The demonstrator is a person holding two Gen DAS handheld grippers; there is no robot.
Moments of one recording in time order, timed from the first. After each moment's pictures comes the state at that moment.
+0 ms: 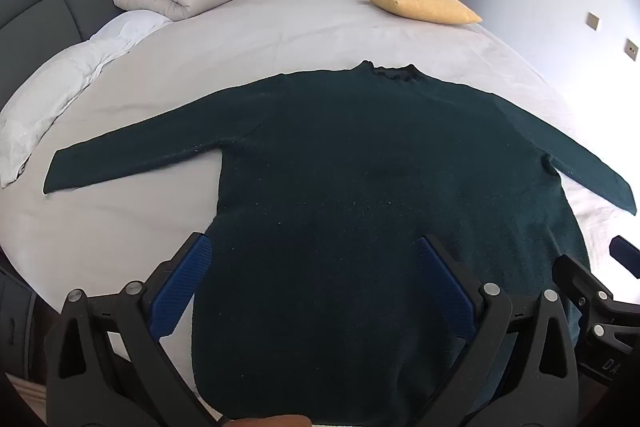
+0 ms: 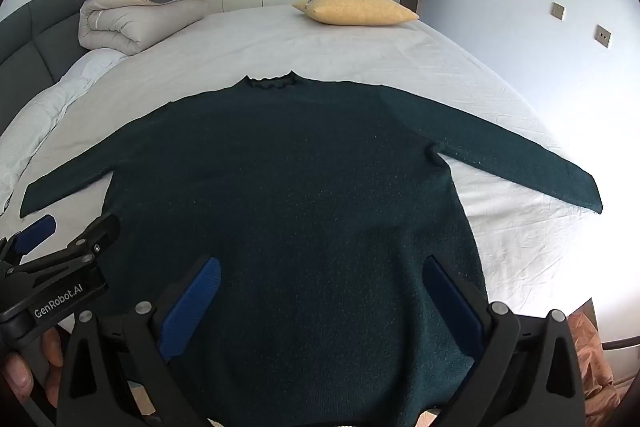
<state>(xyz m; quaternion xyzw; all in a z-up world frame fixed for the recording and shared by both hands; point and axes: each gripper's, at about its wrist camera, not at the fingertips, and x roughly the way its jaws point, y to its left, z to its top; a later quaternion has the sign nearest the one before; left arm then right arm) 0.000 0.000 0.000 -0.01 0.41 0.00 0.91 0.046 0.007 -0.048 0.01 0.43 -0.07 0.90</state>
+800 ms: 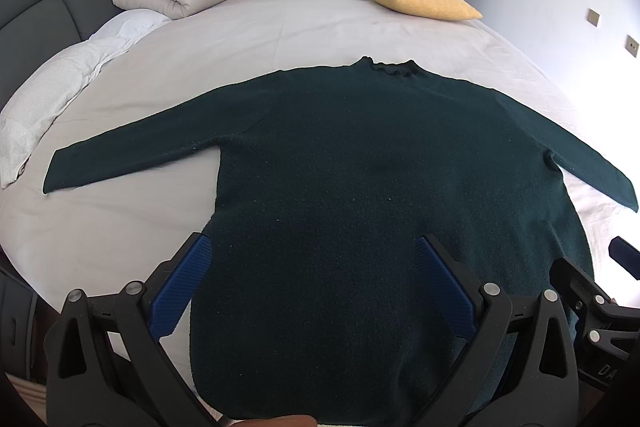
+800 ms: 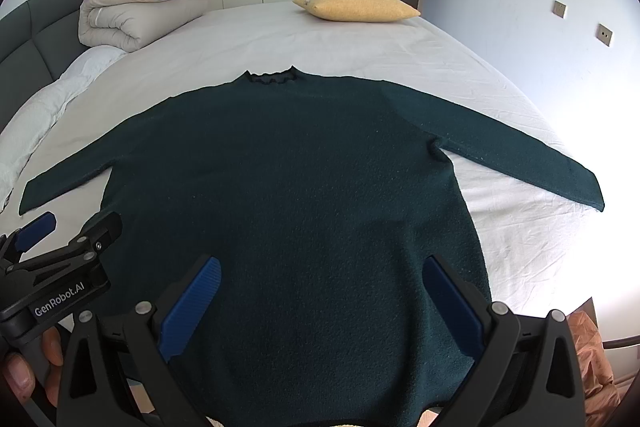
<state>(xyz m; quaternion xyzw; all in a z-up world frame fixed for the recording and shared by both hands) -0.001 0.004 -0.011 -0.01 0.41 0.00 0.91 0.043 0.011 -0.046 0.01 0.43 -0.07 0.90</state>
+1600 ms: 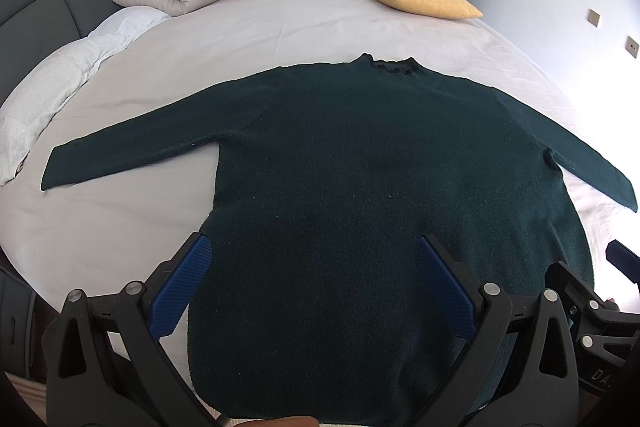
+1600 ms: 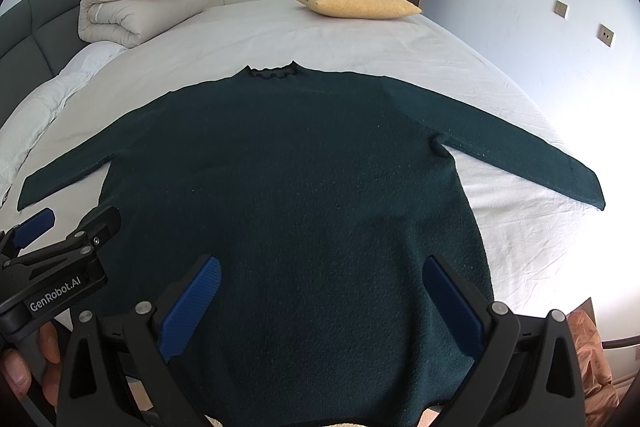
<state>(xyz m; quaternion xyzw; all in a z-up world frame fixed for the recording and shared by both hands) -0.002 0.004 -0.012 -0.01 0.41 0.00 0.91 0.041 0.012 -0.055 0.01 0.43 -0.07 0.90</state>
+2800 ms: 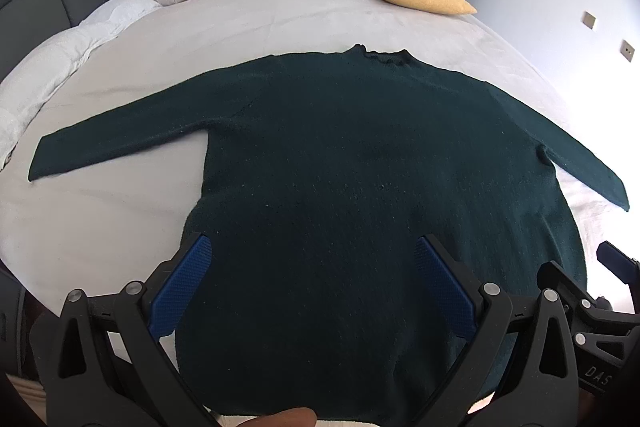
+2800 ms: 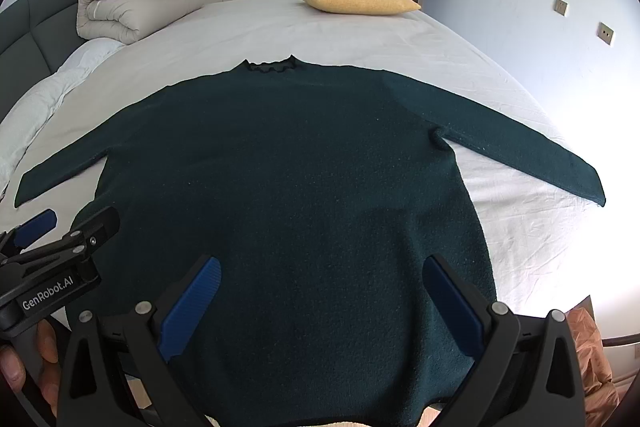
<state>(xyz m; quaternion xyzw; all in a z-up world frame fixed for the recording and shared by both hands) 0.002 0.009 -0.019 -0.03 0.43 -0.02 0.90 0.038 0.015 -0.065 0.01 0.44 -0.08 0.89</state>
